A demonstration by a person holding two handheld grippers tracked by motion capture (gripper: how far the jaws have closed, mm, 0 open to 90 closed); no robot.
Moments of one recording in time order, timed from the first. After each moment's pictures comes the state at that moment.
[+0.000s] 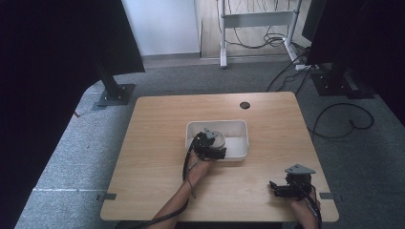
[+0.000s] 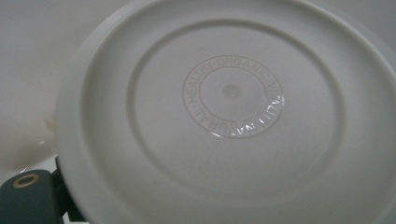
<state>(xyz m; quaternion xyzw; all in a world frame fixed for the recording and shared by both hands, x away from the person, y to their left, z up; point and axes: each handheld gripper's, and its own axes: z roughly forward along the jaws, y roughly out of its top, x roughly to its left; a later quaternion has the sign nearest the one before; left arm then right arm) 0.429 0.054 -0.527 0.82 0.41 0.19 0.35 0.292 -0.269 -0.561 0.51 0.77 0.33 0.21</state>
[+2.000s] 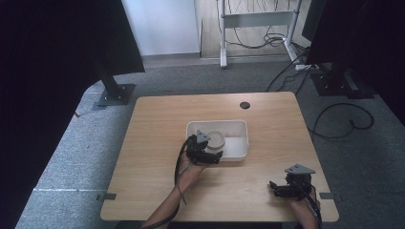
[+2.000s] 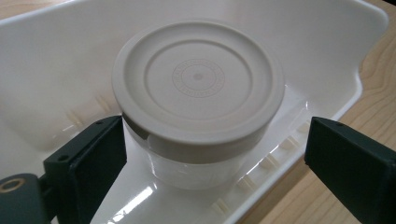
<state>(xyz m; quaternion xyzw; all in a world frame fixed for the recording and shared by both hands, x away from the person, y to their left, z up) 0.398 0.080 -0.499 0.82 0.38 0.17 0.40 0.292 -0.269 -0.561 0.51 0.77 0.33 0.21</state>
